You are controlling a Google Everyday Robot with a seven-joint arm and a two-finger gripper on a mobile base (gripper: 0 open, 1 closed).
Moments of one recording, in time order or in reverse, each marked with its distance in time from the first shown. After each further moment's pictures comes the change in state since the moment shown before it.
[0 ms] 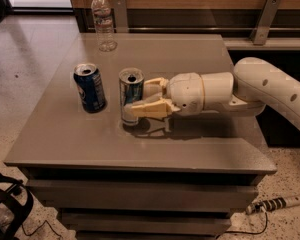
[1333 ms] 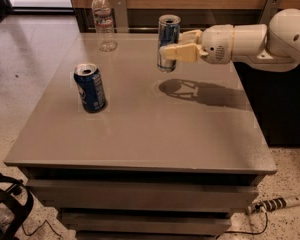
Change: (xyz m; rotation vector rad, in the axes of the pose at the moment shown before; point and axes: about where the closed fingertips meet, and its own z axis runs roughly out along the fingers) arm -0.036 -0.147 -0.100 0.318 0.076 0.082
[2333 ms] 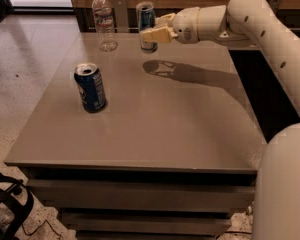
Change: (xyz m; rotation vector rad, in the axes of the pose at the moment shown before) arm -0.011 -0.083 0.081 0.066 0.060 -0.096
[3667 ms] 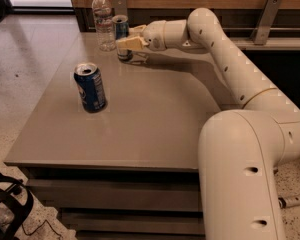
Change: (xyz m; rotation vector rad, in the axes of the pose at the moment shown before) arm 0.036 -0.024 0.115 -0.077 -0.043 0.014
